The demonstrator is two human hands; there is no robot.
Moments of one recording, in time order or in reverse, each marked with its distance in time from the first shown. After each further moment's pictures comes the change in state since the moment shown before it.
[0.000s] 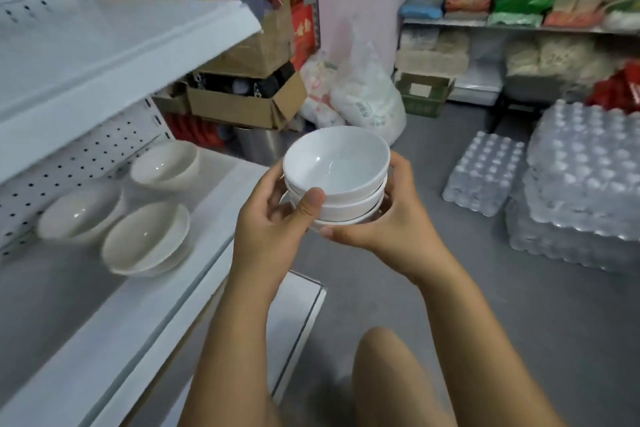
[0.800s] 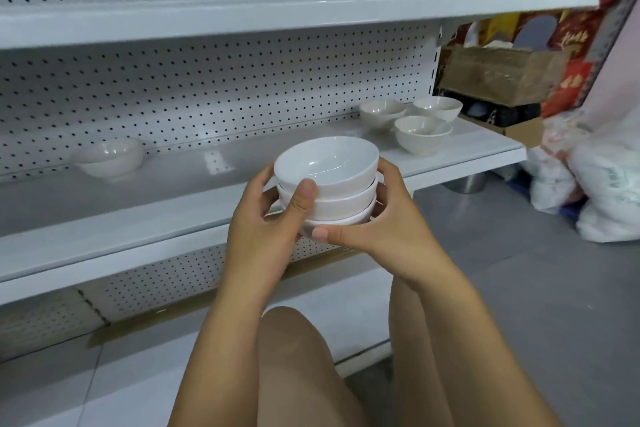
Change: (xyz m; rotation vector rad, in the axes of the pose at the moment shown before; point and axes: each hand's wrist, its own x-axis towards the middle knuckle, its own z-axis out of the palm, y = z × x) left_hand -0.362 -0.020 -0.180 0.166 0.804 0.159; right_hand -0.250 0.010 0.212 0.165 -0.779 -0.194
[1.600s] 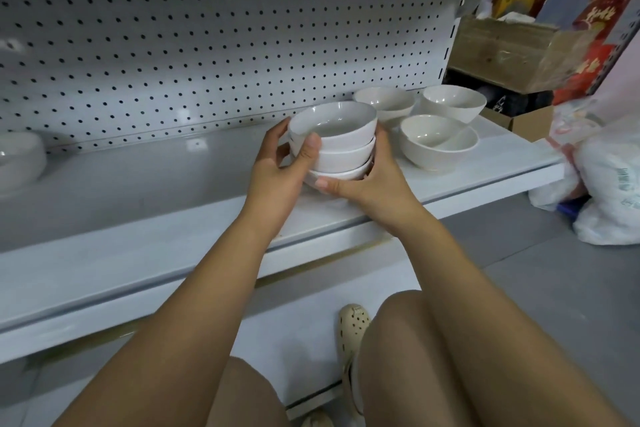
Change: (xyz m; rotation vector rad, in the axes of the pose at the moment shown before) left_hand 0.210 -0.089 0.074 0.001 -0.049 -0.048; right_hand 0.198 0.095 -0.046 -0.020 -0.006 -0.029
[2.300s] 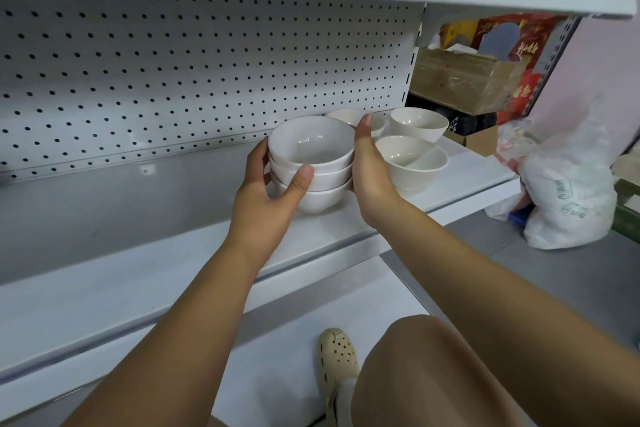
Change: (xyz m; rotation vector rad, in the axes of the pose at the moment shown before) left_hand 0.007 -0.015 0.006 0.089 -0.053 0.131; right_hand 0.042 -0.022 0.006 -0.001 0.343 0.309
